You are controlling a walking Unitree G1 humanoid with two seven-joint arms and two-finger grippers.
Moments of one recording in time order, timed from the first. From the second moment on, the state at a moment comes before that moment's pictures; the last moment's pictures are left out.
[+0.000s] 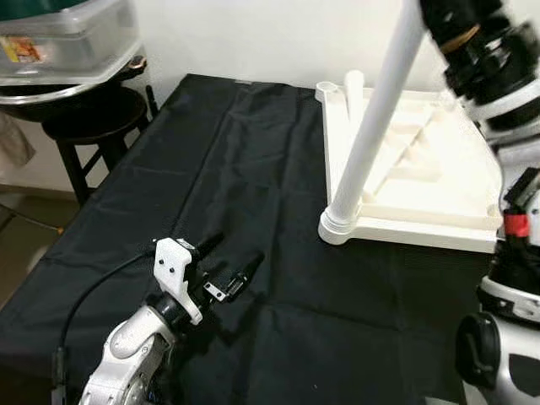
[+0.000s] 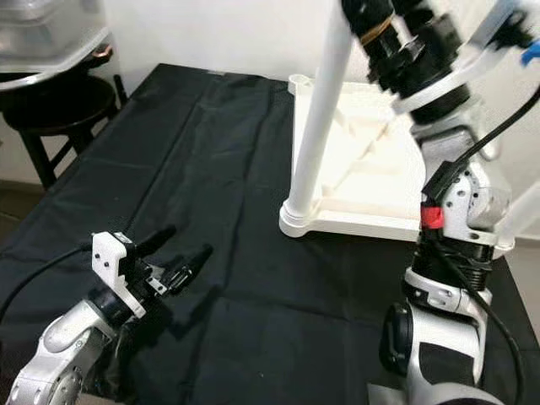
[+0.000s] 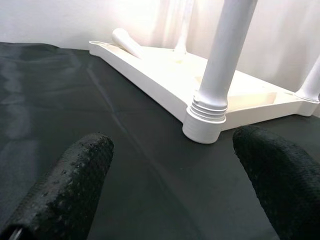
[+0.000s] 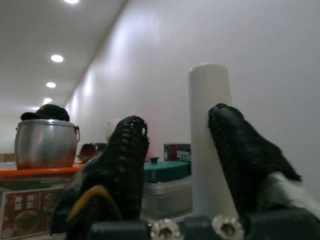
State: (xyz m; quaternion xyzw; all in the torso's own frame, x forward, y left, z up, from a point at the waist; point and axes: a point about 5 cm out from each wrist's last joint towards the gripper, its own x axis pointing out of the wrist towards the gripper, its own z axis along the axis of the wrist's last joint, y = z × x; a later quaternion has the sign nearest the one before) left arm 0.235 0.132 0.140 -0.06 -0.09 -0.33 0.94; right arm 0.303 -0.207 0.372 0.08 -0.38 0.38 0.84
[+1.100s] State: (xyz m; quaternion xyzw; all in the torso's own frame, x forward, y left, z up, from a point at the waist) left arm 0.231 0.133 0.144 -0.06 -0.10 -0.33 0.94; right arm 0.266 -0.250 0.314 0.10 -0.25 0.51 0.82
